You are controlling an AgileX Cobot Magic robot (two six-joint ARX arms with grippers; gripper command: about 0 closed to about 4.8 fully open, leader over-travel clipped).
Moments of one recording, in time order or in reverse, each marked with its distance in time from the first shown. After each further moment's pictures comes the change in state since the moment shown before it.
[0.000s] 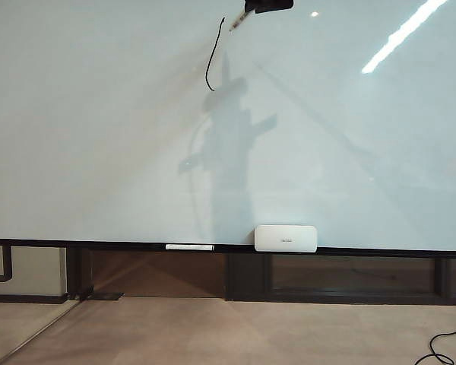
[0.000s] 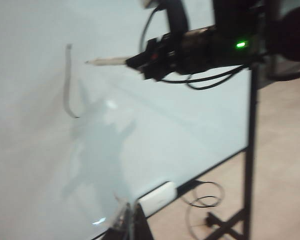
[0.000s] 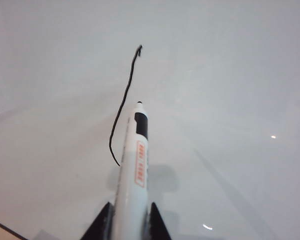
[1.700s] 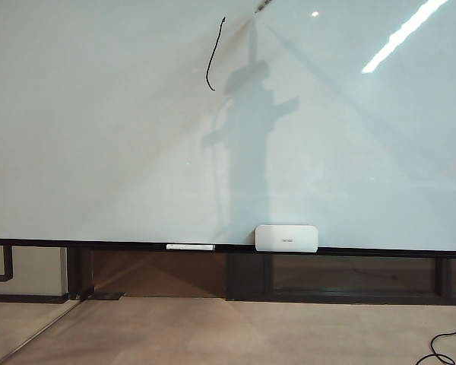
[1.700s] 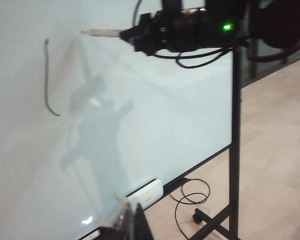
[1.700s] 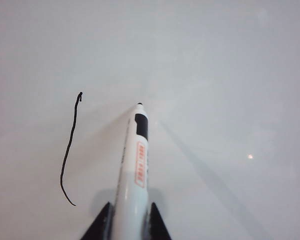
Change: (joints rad) left arm 0.000 0.022 0.000 0.004 0.029 -0.009; right arm -0.064 -0.016 0.002 0.086 0.023 -0.013
